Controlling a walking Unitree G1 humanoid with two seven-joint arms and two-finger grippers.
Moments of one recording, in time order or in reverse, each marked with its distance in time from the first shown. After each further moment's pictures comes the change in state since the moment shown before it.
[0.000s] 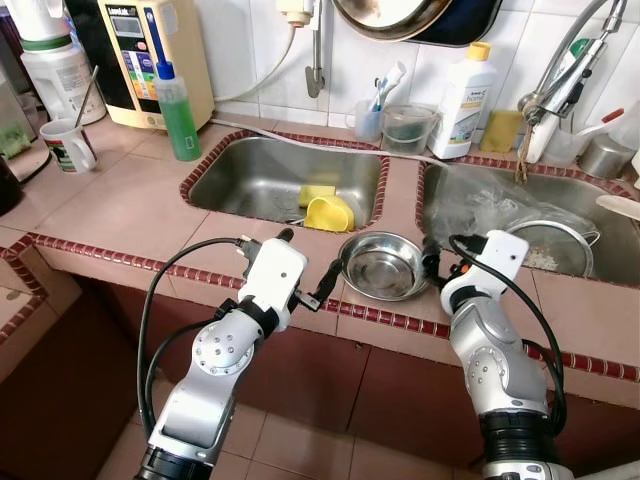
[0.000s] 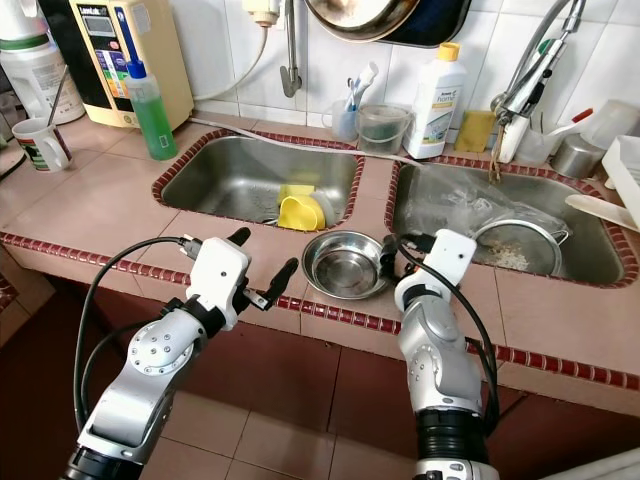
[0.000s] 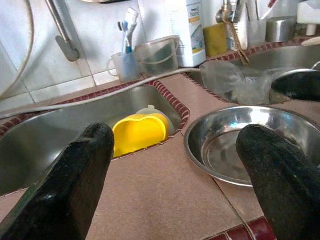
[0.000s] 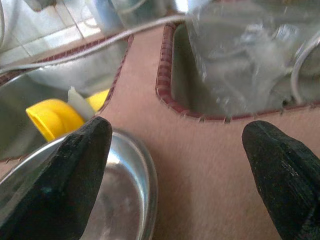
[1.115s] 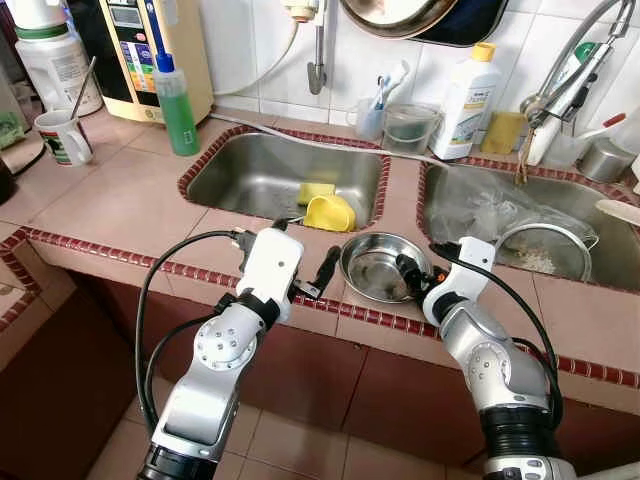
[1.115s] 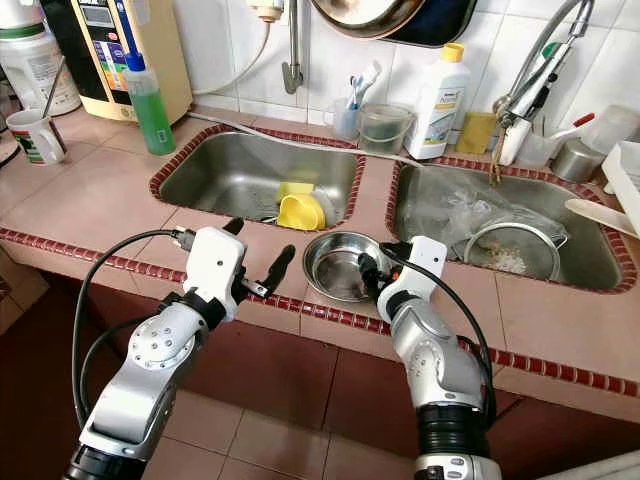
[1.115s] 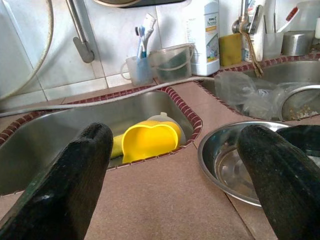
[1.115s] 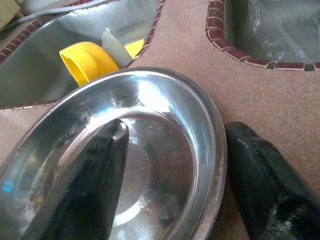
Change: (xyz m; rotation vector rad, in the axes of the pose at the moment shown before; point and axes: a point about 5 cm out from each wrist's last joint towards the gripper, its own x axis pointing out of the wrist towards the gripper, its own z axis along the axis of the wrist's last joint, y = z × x) left arm 0.003 0.002 0.010 -0.022 -0.016 0.056; right arm 0.000 0.011 -0.015 0.016 0.188 0.155
